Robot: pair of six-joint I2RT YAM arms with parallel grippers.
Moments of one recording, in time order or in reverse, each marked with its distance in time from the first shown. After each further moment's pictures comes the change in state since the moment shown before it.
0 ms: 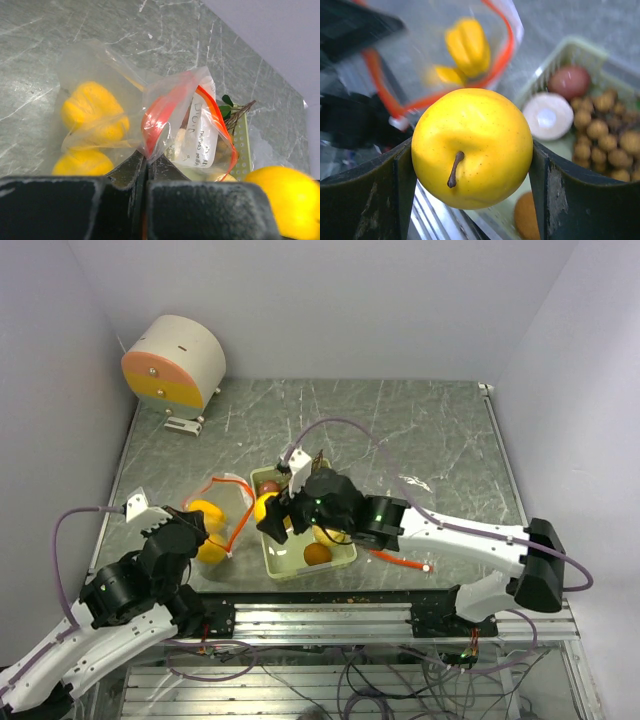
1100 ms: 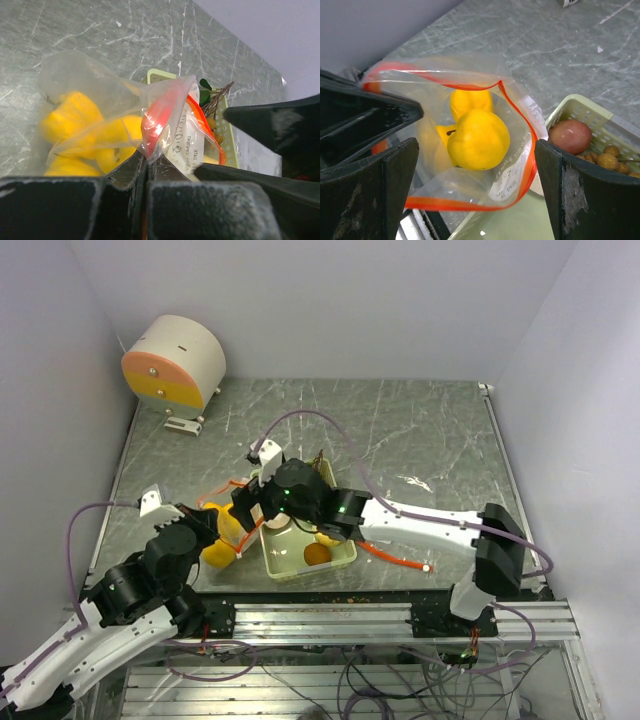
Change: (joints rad) left arm 0.000 -0.032 -0.071 0.175 0.111 0.123; right arm -0.006 0.220 0.178 0.201 0.016 -0.084
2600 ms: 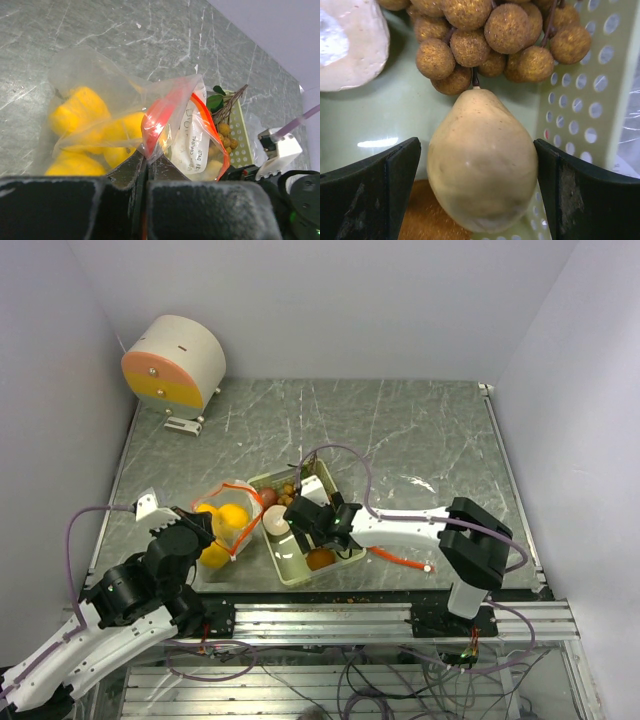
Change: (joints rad) left arm 0.000 -0.002 0.000 -0.078 -0.053 -0.053; right arm -0.053 0.051 -0.235 -0.457 0.348 0.300
